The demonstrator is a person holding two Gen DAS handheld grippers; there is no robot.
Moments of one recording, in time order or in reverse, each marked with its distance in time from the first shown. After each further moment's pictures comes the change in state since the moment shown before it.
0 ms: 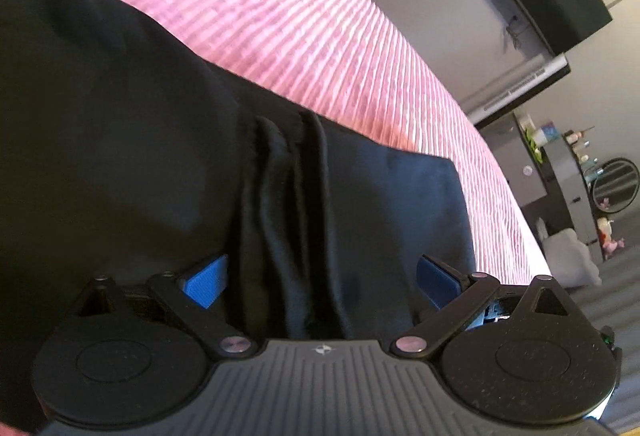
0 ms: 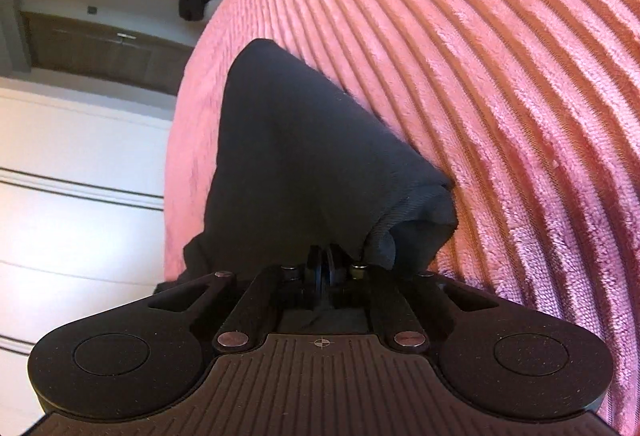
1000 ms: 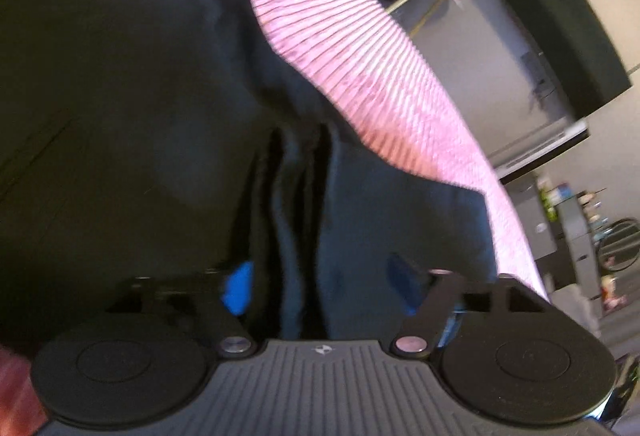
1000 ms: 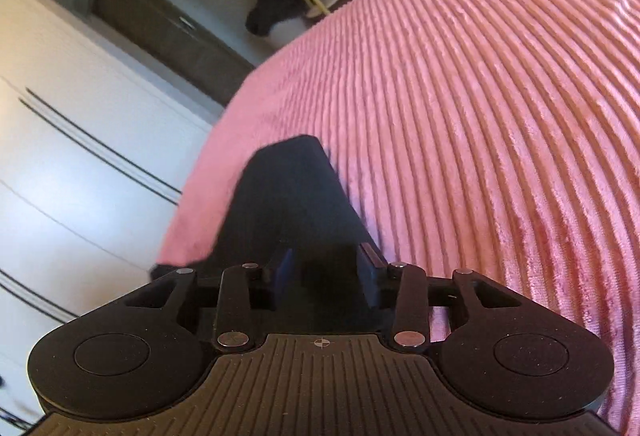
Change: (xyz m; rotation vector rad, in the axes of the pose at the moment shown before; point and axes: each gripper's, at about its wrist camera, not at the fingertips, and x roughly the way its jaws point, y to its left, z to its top) left arm -0.092 0.093 -0.011 -0.134 -0.133 0.028; right arm -0.036 0.049 -0.029 -0.348 -0.163 -0.035
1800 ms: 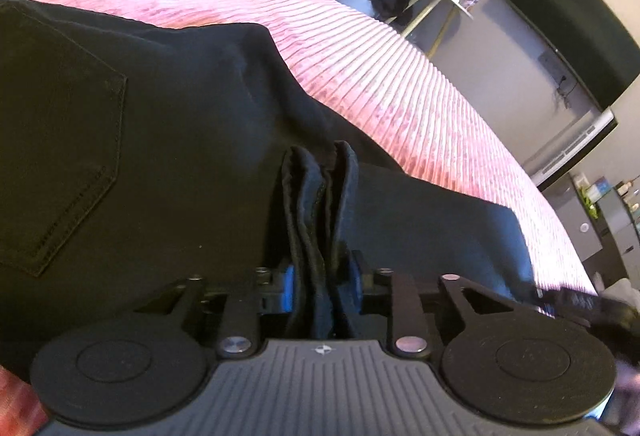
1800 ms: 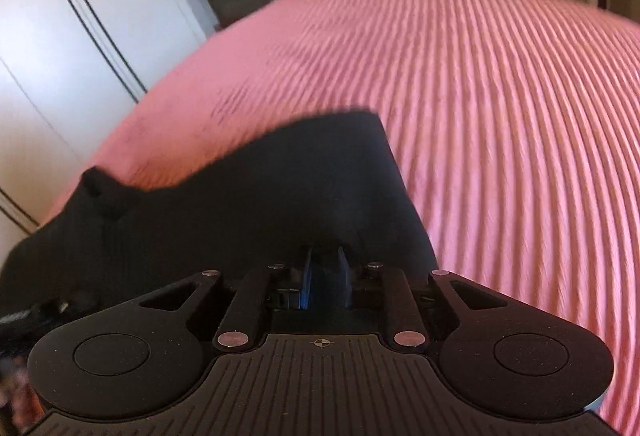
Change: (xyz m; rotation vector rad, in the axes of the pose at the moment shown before) left arm -0.011 -0.005 -0.007 0.116 -0.121 0.142; right arm 0.107 0.089 0.005 -0.441 0.062 -0.212
